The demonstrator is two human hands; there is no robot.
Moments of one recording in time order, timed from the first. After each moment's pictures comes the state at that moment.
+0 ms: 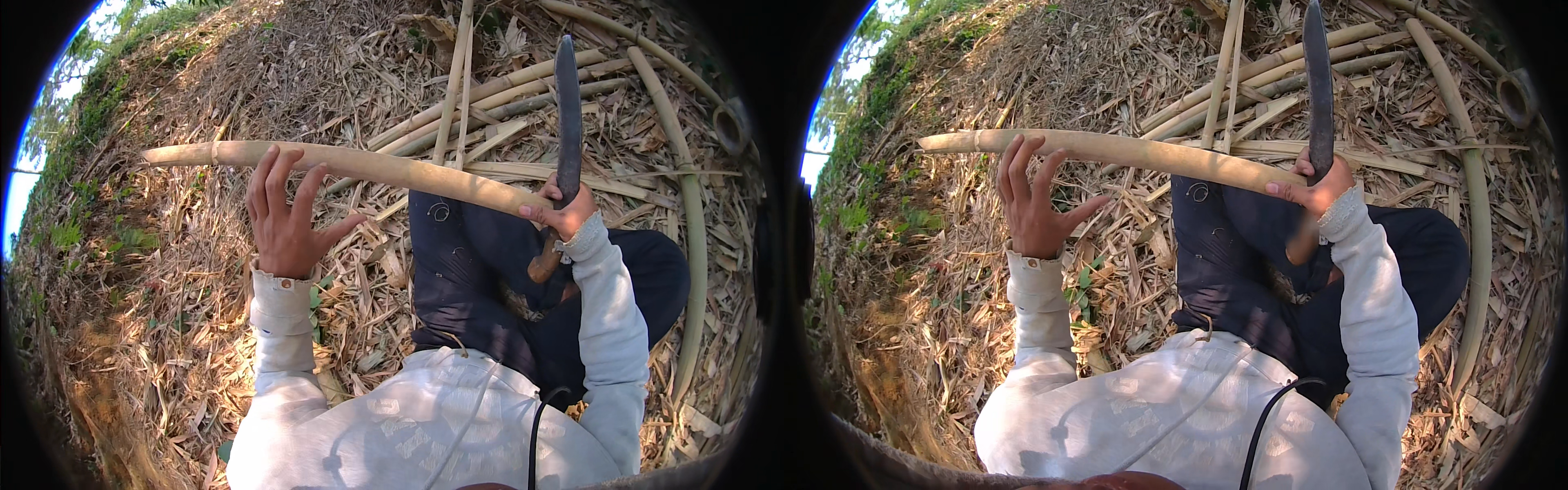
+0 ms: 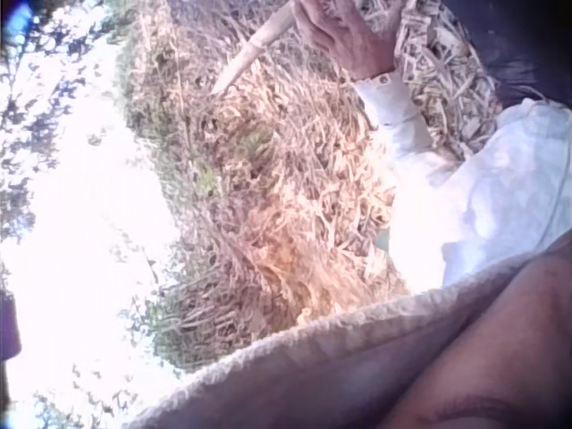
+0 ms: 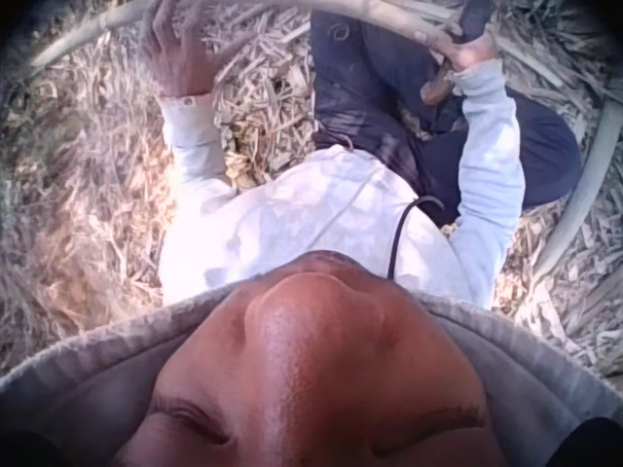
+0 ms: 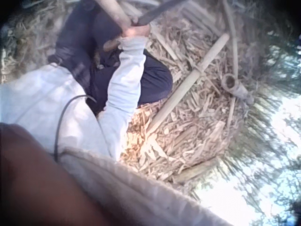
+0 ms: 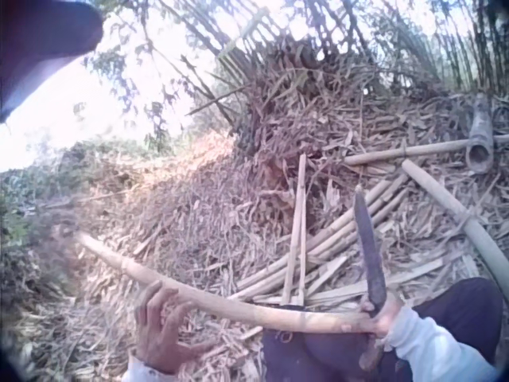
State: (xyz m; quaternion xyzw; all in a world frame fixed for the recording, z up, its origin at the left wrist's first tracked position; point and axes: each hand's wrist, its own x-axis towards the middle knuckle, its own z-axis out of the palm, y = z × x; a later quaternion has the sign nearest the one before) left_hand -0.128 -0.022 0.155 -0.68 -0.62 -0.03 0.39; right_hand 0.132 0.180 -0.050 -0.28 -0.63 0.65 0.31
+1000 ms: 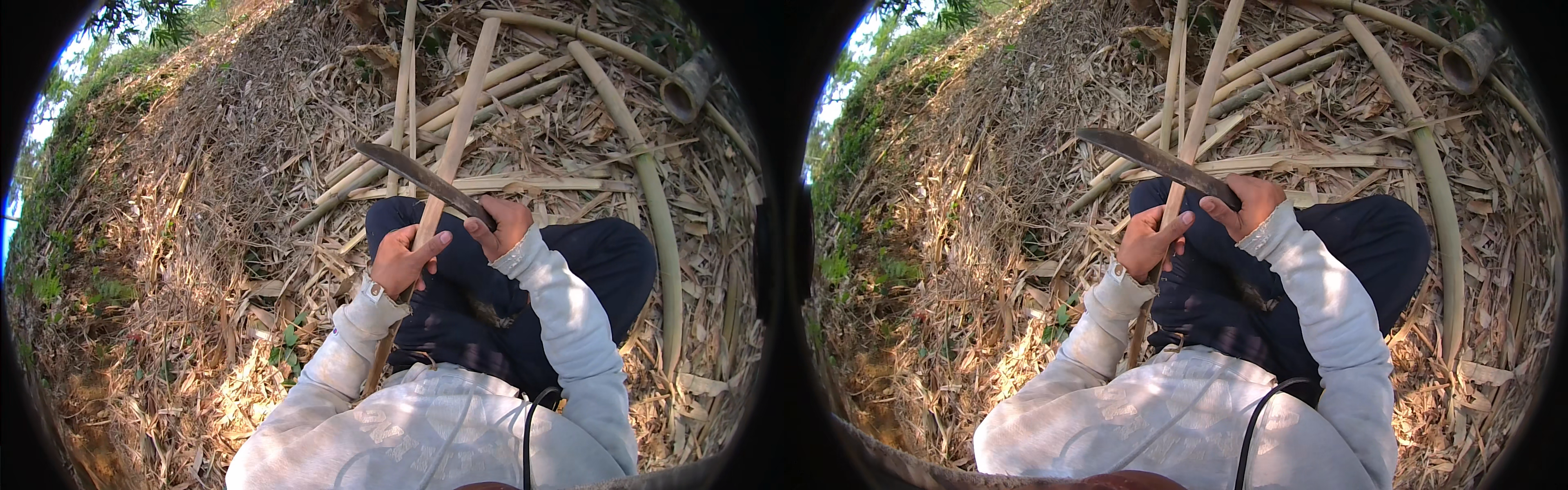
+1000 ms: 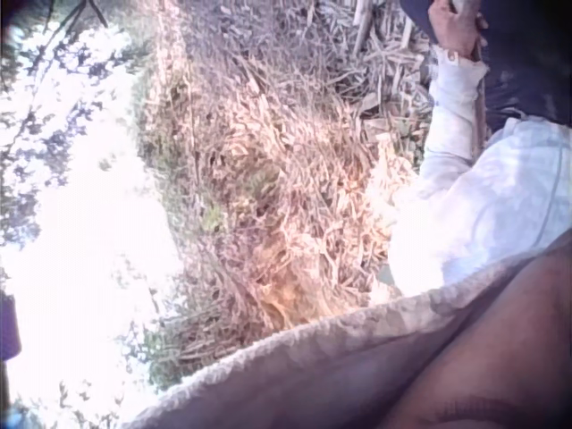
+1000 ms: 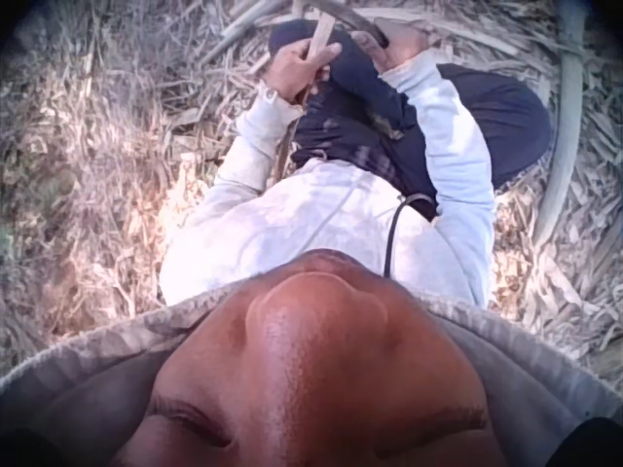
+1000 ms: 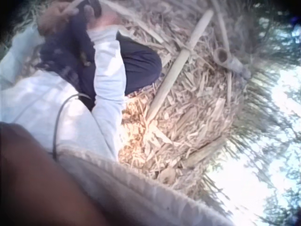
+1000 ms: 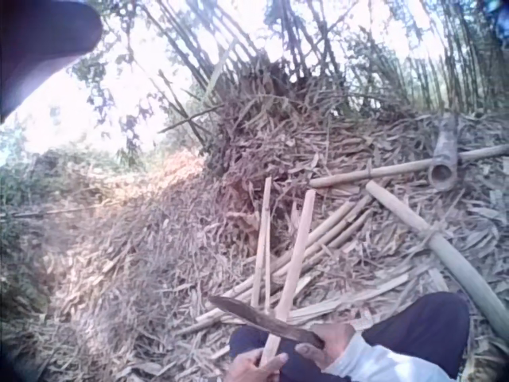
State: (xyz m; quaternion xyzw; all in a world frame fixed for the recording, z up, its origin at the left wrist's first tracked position) left_hand -0.048 0.038 0.028 -0.33 -0.72 -0.36 -0.50; right_hand 0.119 0.155 -0.041 -0.28 -0.79 0.36 0.41
